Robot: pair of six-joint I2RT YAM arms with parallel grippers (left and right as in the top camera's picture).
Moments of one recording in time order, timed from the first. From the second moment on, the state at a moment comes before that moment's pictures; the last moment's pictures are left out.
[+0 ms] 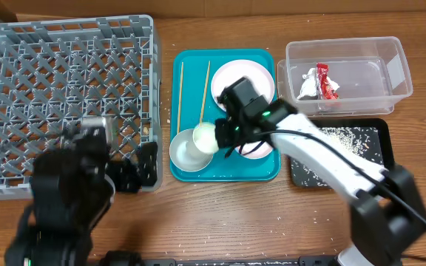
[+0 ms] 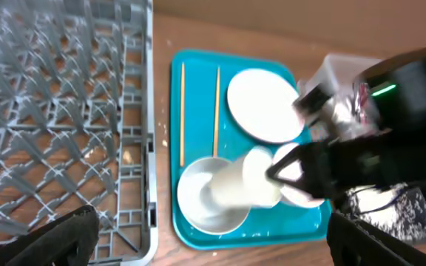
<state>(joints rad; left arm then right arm) -0.08 0.80 1.18 -1.02 0.19 -0.24 0.61 1.76 1.34 -0.68 -0.34 0.46</state>
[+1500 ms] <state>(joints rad) -0.05 1.23 1.22 -0.78 1.56 -0.07 0.40 1.42 1.42 -0.60 -1.15 0.29</state>
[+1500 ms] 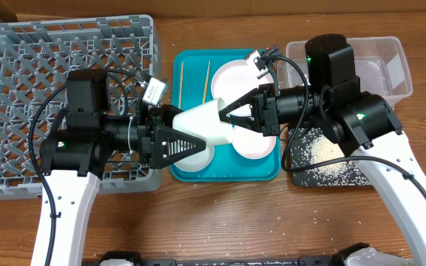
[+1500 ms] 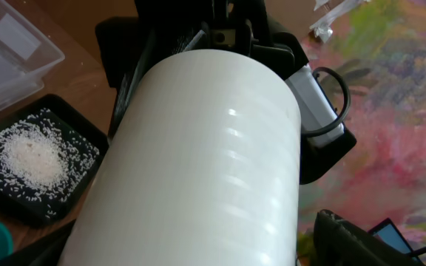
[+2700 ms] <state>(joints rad) -0.02 1.23 1.22 -0.65 1.47 -0.21 0.36 1.41 1.42 -0.65 -1.09 0.27</state>
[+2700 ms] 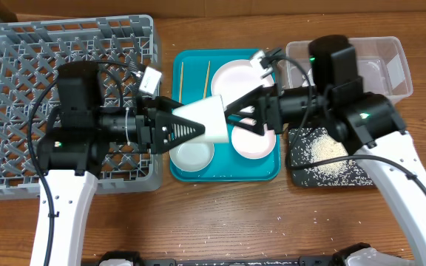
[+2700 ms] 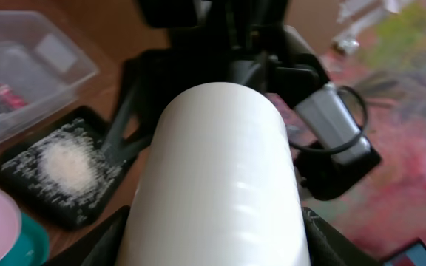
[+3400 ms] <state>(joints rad) 0.36 1.23 1.21 -1.20 0.05 -0.37 0.16 1.26 1.42 -1.05 -0.69 0.23</state>
